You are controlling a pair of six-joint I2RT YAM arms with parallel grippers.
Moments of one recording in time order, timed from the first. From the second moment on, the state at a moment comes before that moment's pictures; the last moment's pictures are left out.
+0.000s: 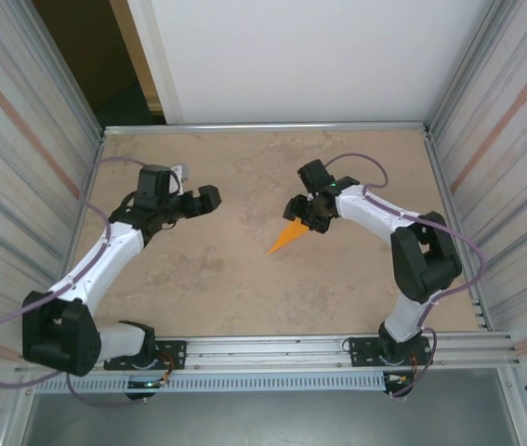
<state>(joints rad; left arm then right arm) -0.26 1.24 0.92 -0.38 0.25 -0.46 0.53 1.76 1.26 -0.67 -0.08 0.86</state>
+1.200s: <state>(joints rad) -0.20 1.19 0.83 -0.37 0.37 -0.47 0.58 1.89 1.30 -0.78 0.08 1.25</state>
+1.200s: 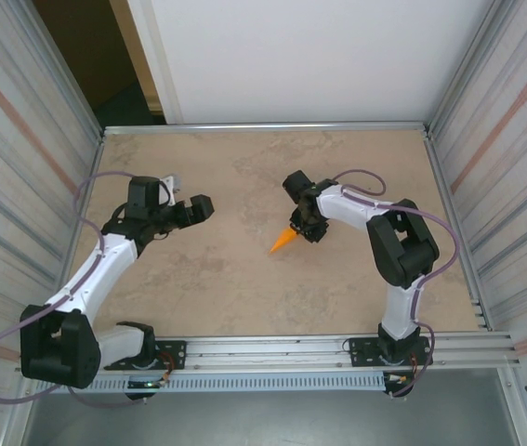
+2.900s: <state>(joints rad) -0.43 1.76 0.91 -0.05 0.52 -0.76 0.44 1.92 1.00 -0.01 -0.62 0.79</state>
